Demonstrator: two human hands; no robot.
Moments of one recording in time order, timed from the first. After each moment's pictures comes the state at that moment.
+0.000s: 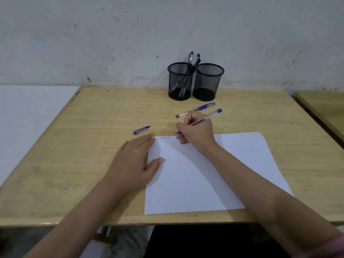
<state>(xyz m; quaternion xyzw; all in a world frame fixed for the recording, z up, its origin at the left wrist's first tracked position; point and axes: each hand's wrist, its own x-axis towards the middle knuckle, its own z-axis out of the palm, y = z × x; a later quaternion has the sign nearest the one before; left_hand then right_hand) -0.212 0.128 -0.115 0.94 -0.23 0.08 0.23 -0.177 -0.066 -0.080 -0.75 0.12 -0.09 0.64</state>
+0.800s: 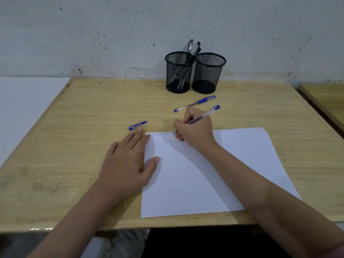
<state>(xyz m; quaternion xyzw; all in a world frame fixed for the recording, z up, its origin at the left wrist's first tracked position) -0.225 0.125 -0.106 0.97 -0.17 0.03 0.18 -0.175 -0.064 -0.093 -0.74 0.07 -0.12 0.65</state>
